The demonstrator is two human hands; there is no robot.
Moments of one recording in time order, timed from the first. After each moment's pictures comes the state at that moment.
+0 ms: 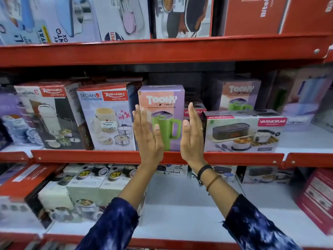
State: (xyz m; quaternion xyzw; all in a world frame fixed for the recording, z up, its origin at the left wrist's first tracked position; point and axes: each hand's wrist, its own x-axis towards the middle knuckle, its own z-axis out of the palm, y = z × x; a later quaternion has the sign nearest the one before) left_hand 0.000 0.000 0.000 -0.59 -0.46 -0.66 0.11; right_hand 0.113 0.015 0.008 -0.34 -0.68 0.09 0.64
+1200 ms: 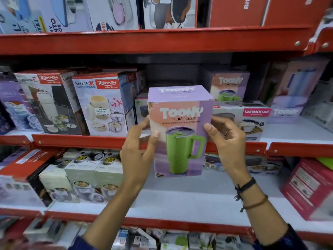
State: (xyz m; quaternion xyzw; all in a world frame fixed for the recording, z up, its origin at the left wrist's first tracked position) left_hand 0.034 -0.121 0.007 -0.56 -0.49 -0.66 -0.05; right_hand 0.238 -0.065 0.024 -0.29 -0.63 0.25 0.68
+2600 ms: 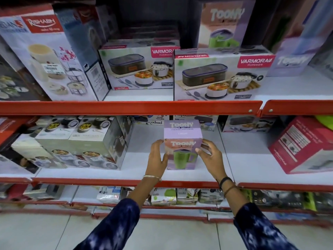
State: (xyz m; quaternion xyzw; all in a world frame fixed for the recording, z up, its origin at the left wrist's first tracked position) left_hand 0.102 -0.045 -0.214 -0.62 -0.61 -0.46 -0.21; right_hand 0.310 -0.013 -0.218 -0.49 -0.60 0.40 0.49
